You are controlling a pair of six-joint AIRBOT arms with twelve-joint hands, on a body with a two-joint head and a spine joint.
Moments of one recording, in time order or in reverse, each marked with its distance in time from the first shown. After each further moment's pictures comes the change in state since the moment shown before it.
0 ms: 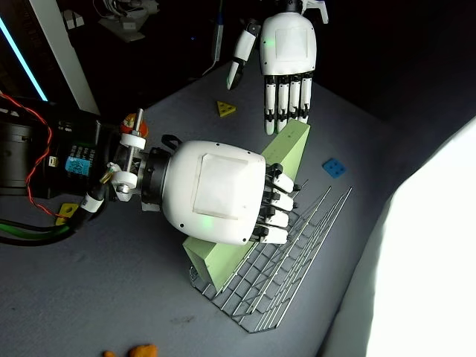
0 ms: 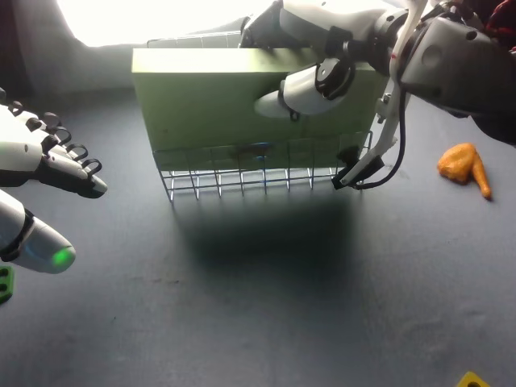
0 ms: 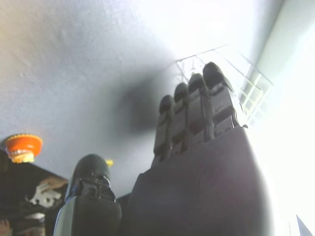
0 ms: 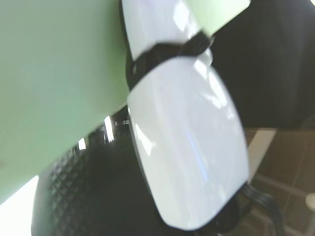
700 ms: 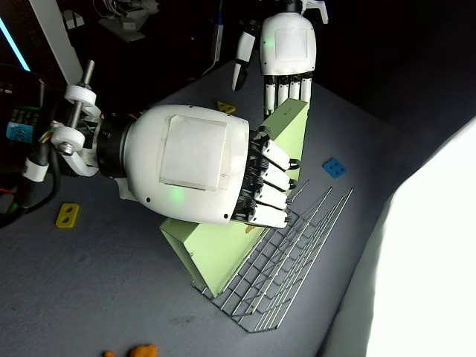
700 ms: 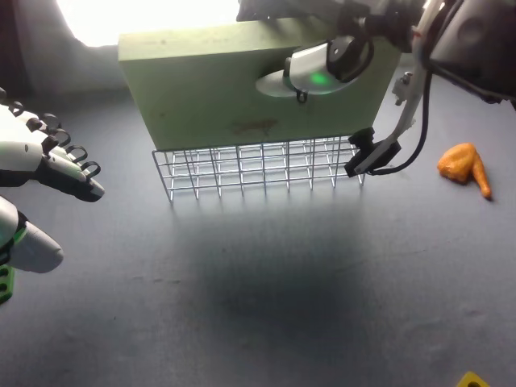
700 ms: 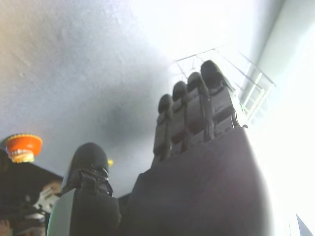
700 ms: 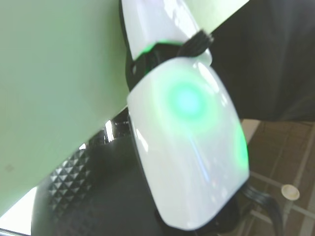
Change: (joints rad) left arm 0.000 0.000 0.000 0.000 0.000 0.000; right arm 0.064 0.102 -0.152 0.002 0.026 -0.101
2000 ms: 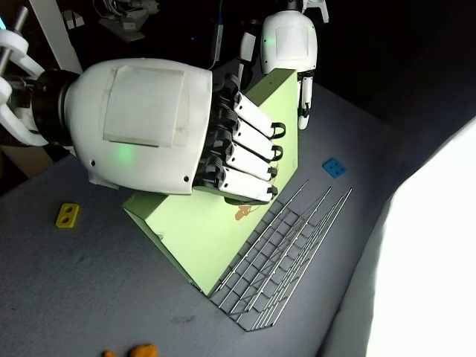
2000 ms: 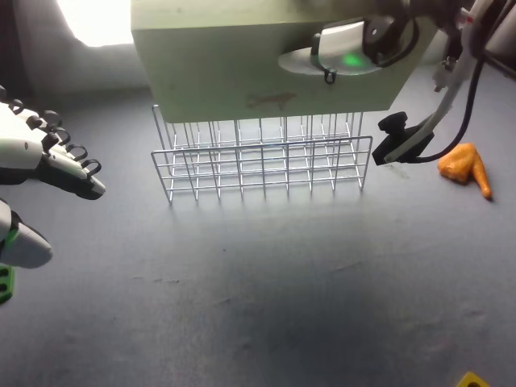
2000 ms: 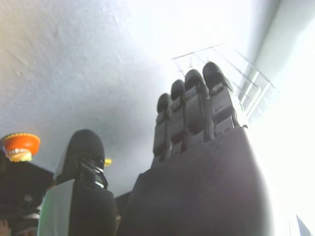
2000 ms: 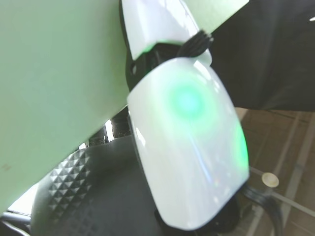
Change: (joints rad) left arm -0.008 0.002 -0.002 0.000 0.000 0.000; right arm 0.031 0.122 -0.132 -0.048 0.066 -0.012
